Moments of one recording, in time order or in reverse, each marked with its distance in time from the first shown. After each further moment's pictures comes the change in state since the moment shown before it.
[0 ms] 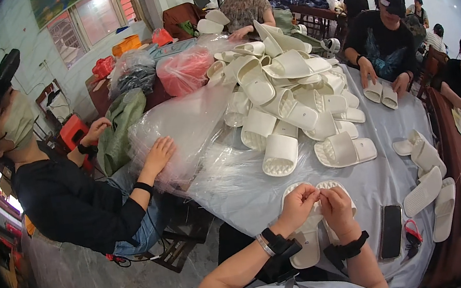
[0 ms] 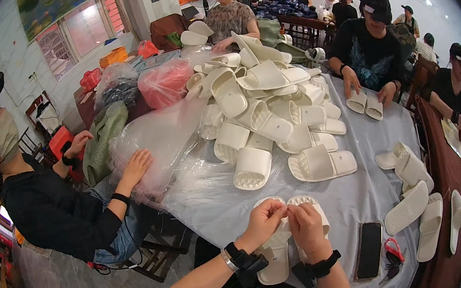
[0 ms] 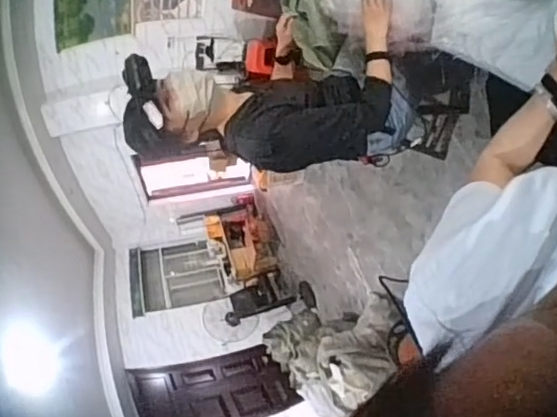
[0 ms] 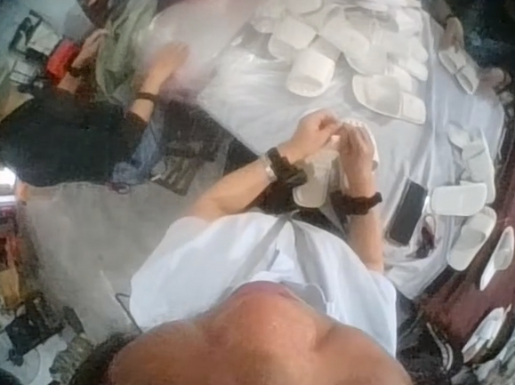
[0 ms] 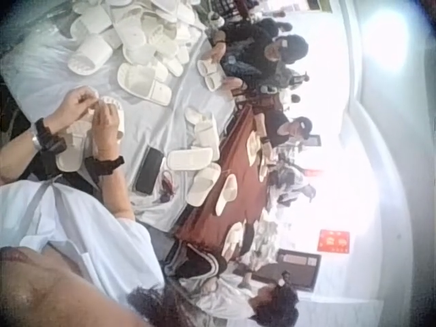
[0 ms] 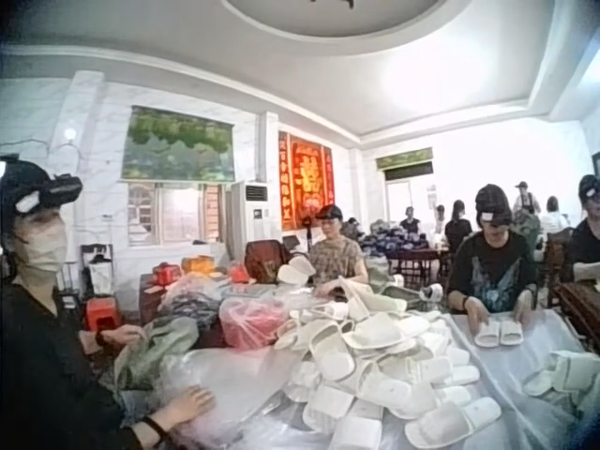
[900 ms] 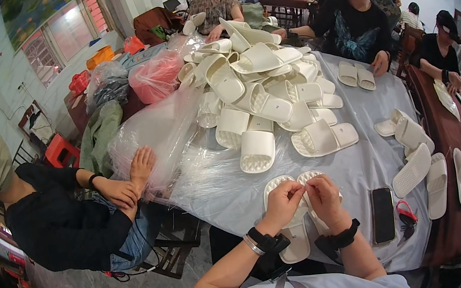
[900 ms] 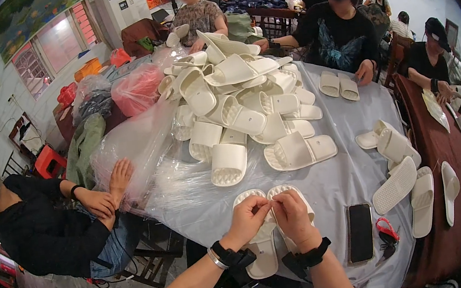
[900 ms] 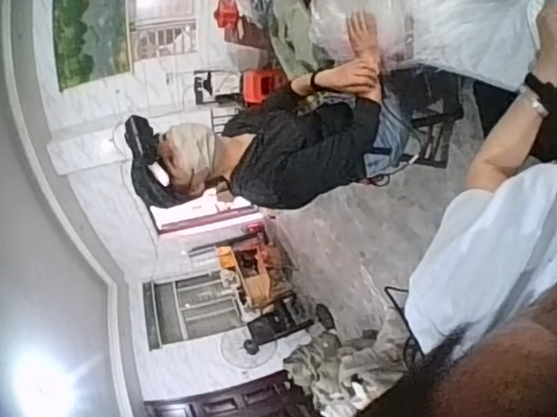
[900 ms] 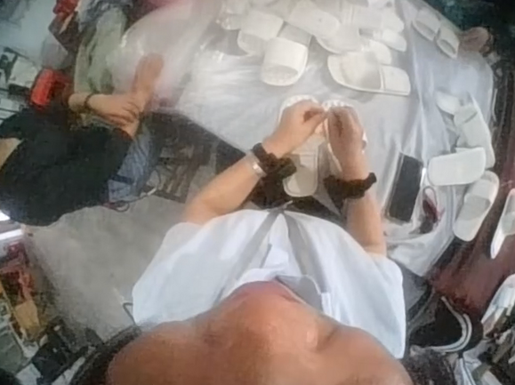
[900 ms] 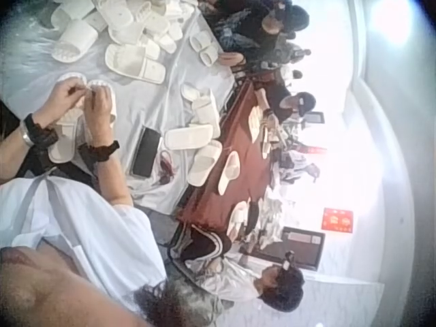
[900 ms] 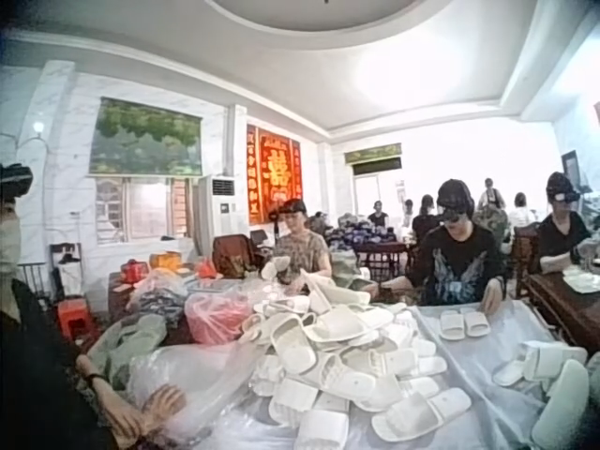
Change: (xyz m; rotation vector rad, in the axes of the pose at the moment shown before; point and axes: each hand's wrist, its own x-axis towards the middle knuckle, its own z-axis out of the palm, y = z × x) left_hand -0.003 0.007 0.003 0.309 0.009 0.112; right_hand -0.002 0.002 -0.005 0.172 0.071 0.070
